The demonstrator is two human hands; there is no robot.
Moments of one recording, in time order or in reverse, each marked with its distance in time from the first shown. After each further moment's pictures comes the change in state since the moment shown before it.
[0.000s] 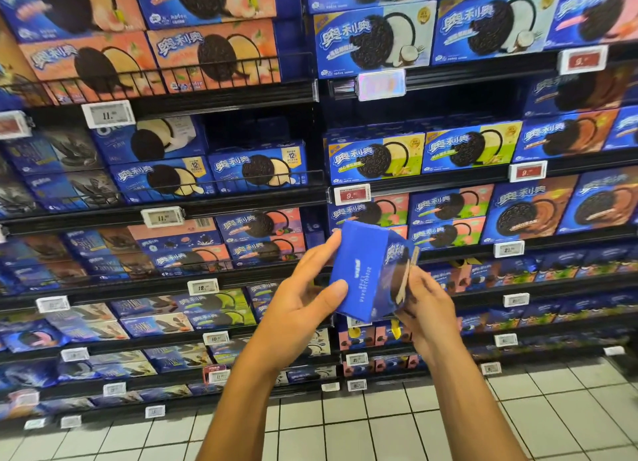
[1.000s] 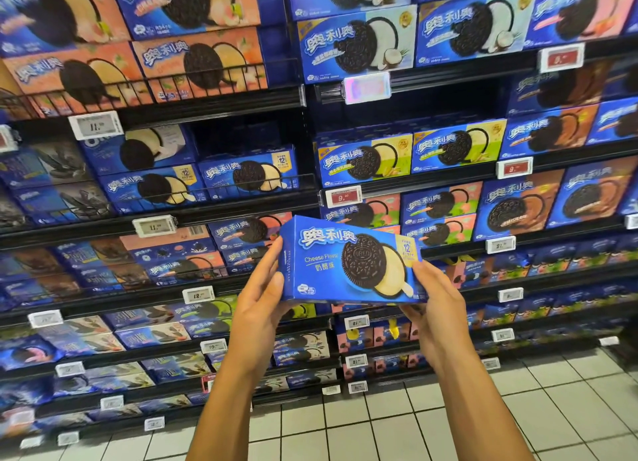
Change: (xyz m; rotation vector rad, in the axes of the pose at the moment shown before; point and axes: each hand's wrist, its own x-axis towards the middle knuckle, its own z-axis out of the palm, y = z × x) left_hand -0.007 -0.026 -0.023 -0.236 0.330 -0.124; right_hand -0.022 -0.026 -0.003 0.102 0.067 -0.050
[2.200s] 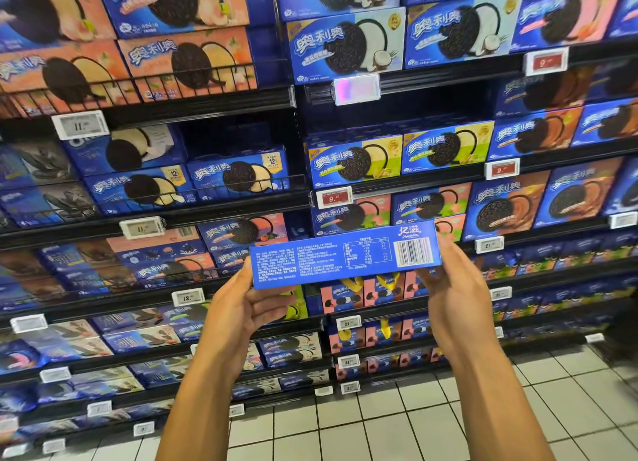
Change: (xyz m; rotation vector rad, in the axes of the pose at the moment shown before) left_hand 0.009 0.012 -0.009 0.060 0.081 -0.262; right_hand -0.018 -0.043 -0.003 -0.038 -0.202 -0.322
